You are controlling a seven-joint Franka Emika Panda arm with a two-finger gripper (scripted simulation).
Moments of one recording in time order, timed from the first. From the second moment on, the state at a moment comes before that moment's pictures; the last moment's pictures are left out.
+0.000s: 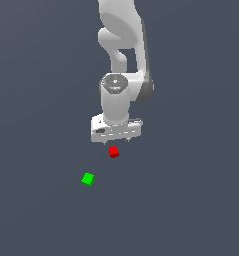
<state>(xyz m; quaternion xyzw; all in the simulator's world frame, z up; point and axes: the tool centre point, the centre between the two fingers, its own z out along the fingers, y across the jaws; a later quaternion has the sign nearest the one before) -0.005 -0.011 0.126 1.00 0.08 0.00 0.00</state>
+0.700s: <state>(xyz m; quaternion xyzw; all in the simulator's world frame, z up) -0.009 -0.026 0.072 0.99 0.15 0.00 0.00</state>
